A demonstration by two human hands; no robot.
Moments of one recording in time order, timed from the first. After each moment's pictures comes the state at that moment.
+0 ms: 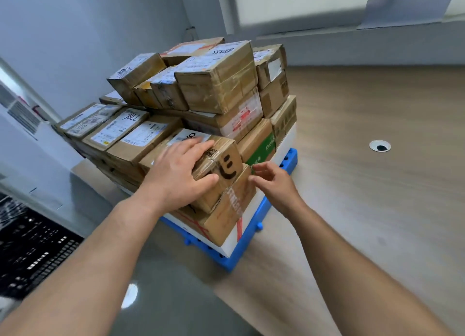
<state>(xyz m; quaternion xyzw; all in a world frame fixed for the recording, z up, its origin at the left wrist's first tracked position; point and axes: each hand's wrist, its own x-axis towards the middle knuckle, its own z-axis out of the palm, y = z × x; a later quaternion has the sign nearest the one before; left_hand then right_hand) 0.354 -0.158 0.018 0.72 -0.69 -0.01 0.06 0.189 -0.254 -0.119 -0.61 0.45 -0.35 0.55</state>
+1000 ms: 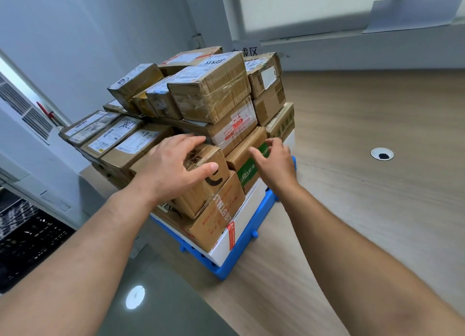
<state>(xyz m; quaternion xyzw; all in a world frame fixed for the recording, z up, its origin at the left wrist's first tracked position) 0.338 -0.175 0.032 0.74 -0.66 0.01 0.11 0.188 -0.304 -0.086 -0.63 0.55 -0.38 0.41</state>
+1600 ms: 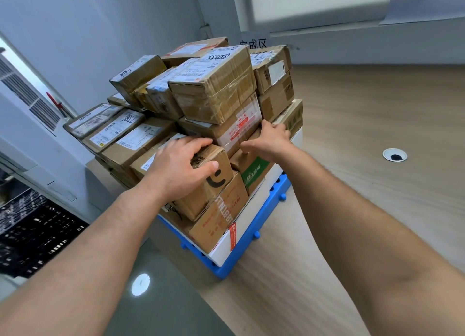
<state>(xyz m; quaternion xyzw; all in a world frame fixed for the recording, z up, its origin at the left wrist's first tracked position) 0.334 -0.188 0.023 0.76 -0.64 -0.01 0.11 0.203 -0.350 -0.052 -0.72 0.54 -0.21 0.38</state>
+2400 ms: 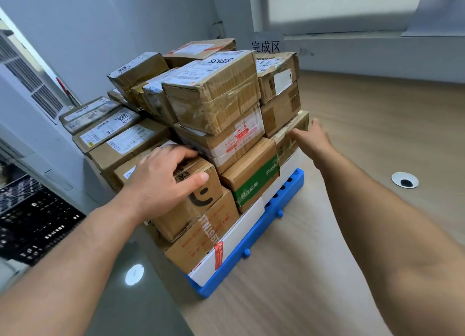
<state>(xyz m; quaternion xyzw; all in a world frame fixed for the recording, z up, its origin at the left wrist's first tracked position) 0.333 -0.192 0.024 0.78 -0.61 -0.01 0.13 0.155 -0.450 -0.088 -0.58 0.58 -0.32 0.48</state>
